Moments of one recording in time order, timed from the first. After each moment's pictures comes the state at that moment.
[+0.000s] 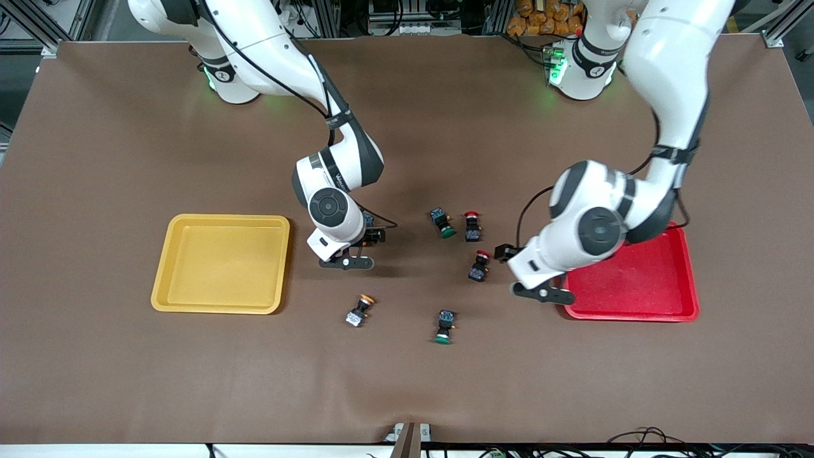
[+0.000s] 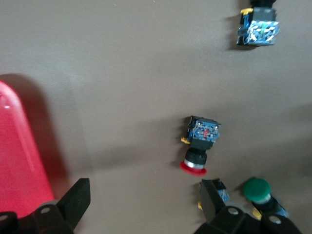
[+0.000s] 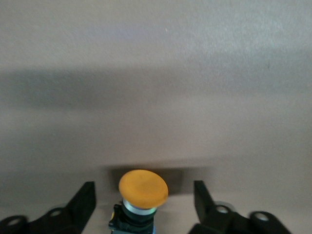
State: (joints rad) left arm -0.22 0.62 -0.24 -1.57 0.07 2.10 -0.27; right arm 0.84 0.73 -0.27 -1.66 0.35 2.22 0.44
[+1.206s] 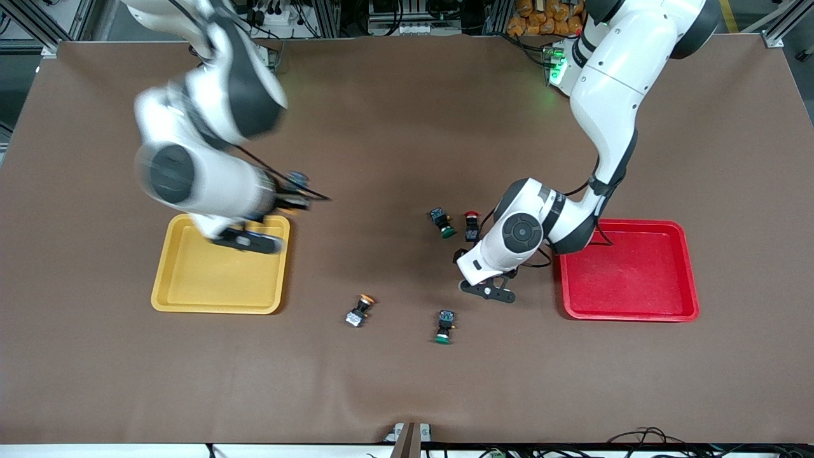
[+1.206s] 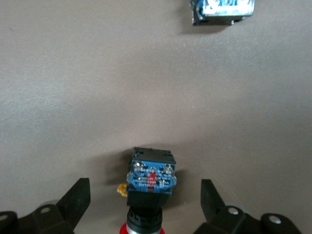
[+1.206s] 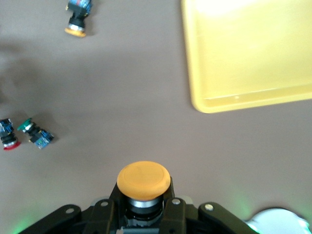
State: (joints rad) left arm -0.31 0.79 -0.24 -1.57 0.13 2.33 -0.30; right arm 0.64 0.36 -0.35 -1.37 0.29 1.44 0.48
